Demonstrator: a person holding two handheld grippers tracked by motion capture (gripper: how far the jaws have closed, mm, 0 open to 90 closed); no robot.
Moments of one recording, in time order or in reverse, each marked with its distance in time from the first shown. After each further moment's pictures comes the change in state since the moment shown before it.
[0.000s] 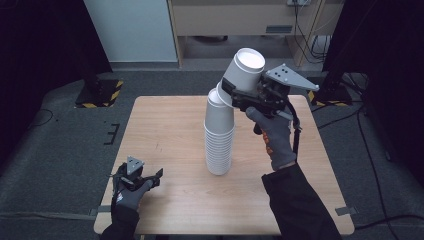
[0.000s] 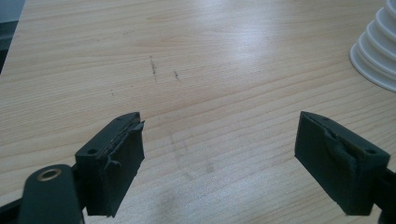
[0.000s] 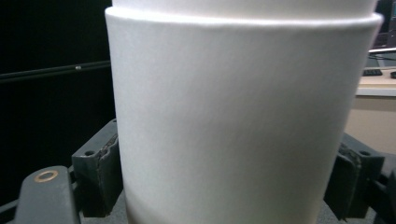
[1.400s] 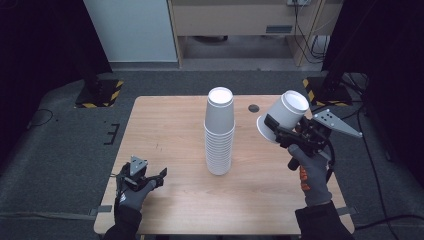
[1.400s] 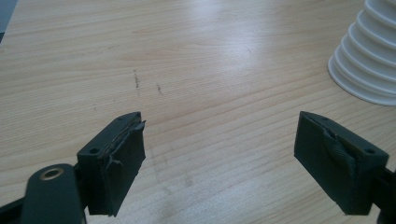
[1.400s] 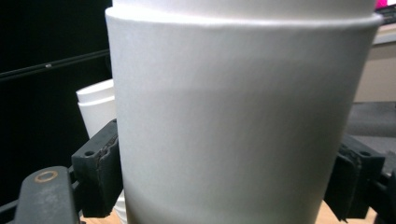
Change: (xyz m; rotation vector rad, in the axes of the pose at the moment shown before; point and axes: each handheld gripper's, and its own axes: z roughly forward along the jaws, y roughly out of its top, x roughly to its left) left arm -0.012 0.005 0.000 -0.039 -0.028 0.009; right arm -0.055 -0.072 -0.095 0.040 -0.105 0.136
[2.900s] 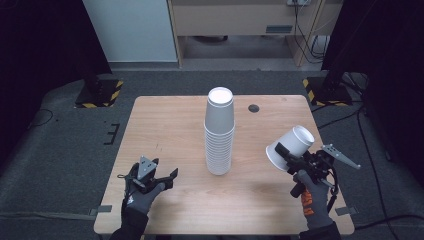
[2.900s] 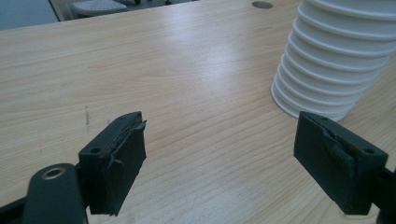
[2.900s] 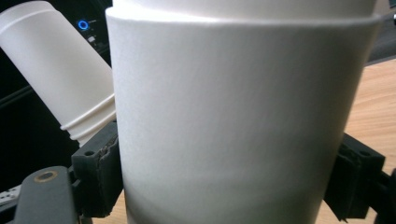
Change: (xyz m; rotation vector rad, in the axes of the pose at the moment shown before) left arm -0.031 0.011 -0.004 -0.089 -0.098 0.053; right arm -0.050 -0.093 -0.033 0.060 -0.046 0.287
